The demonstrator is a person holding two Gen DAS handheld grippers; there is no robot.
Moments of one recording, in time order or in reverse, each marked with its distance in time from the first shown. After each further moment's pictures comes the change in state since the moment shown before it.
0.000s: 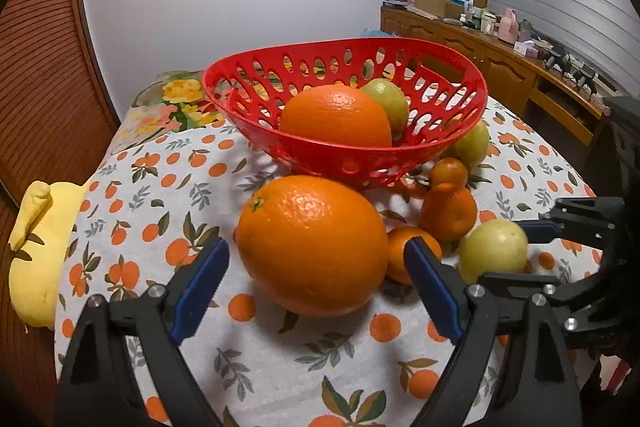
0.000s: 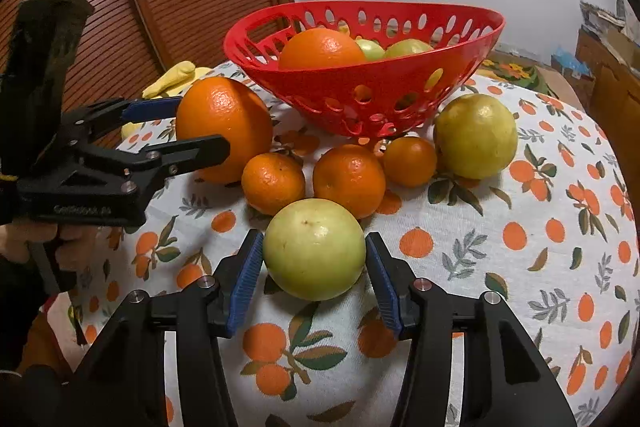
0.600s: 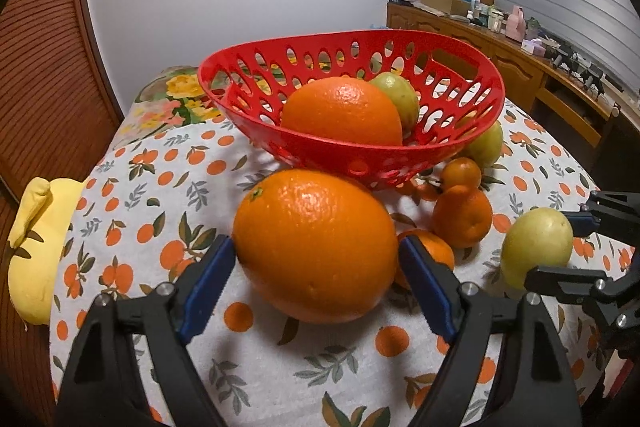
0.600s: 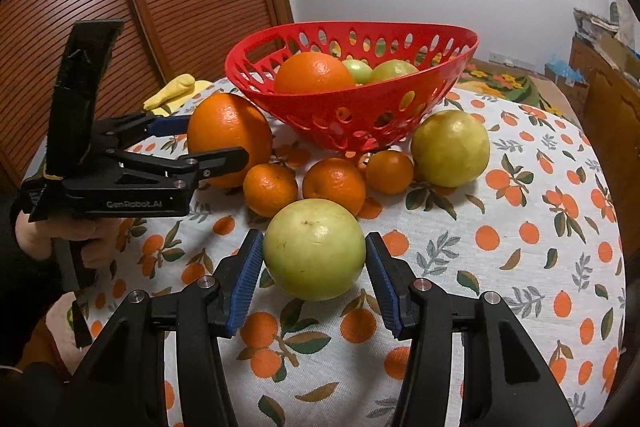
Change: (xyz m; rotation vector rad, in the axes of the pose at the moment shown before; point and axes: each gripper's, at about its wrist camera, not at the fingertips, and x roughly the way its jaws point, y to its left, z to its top) left arm 0.016 -0.001 0.002 -0.011 0.018 0.012; right arm -0.024 -0.003 -0.004 0.000 -0.043 -0.009
